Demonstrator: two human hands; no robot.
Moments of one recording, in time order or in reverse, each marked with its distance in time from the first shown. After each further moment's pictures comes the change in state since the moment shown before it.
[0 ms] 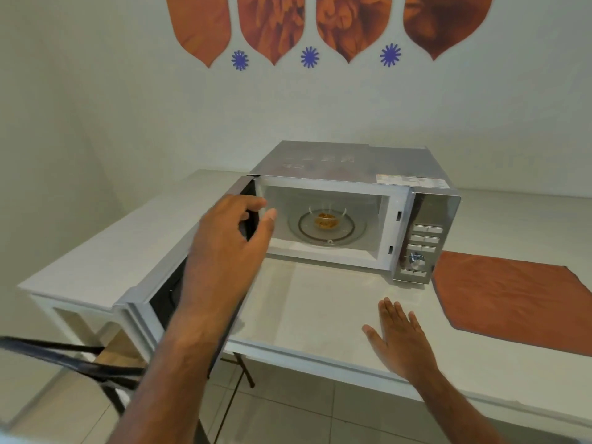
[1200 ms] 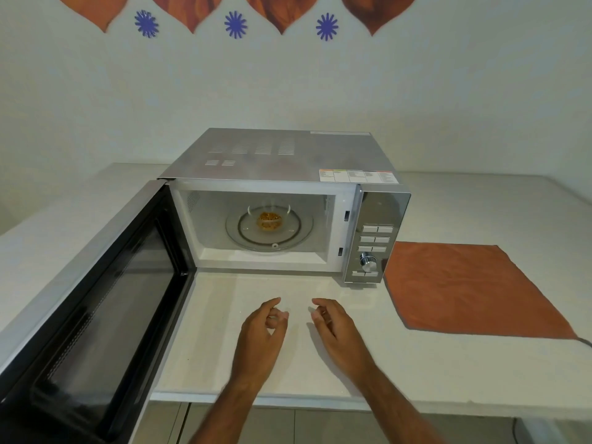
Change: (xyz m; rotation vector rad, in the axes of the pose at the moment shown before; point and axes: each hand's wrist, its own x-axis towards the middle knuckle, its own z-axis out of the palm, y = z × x) left_hand -0.070 -0.134 0.267 -0.338 -0.374 -0.377; right_hand 0.032 -0.032 -0.014 0.827 0.218 0.015
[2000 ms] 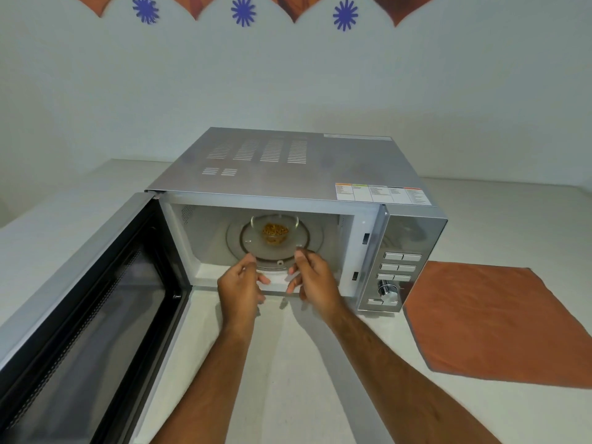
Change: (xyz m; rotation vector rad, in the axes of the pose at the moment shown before) left_hand 0.142 0.035 -0.015 -0.426 0.341 -0.250; right_hand 0.166 -0.056 0.032 0.499 -0.031 0.234
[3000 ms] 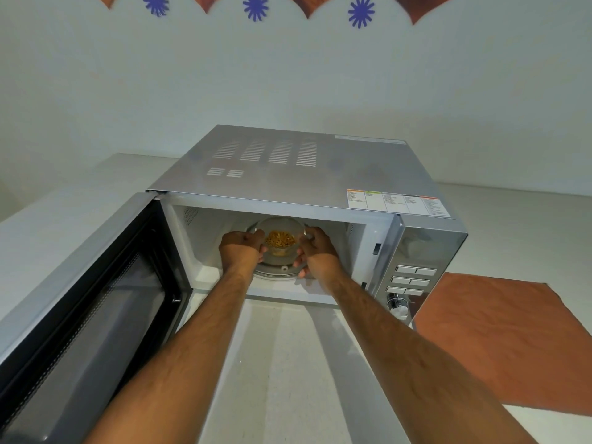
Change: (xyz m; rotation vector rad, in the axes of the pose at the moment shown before) left_hand 0.100 0.034 0.029 0.158 -0.030 -0.032; right_hand 0.086 -0.010 -0.003 -0.108 -0.032 0.044
